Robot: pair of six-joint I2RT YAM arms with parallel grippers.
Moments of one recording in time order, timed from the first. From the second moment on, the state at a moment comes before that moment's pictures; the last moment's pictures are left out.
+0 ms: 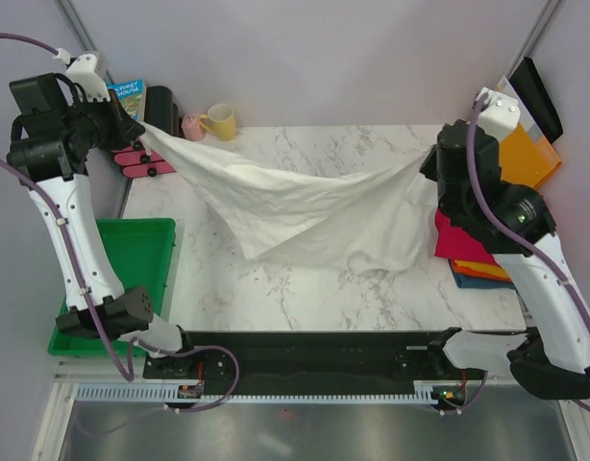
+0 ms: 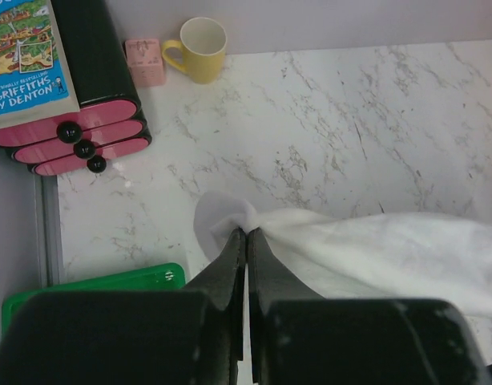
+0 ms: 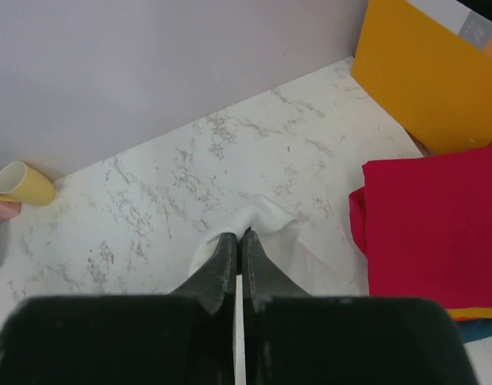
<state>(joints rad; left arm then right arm) 0.31 1.56 2.18 -1.11 0.51 0.09 0.61 1.23 1.79 -0.93 0.82 0.55</state>
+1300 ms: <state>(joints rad) 0.18 1.82 1.81 -0.74 0.45 0.06 0.31 1.85 1.82 -0.65 0.66 0.41</state>
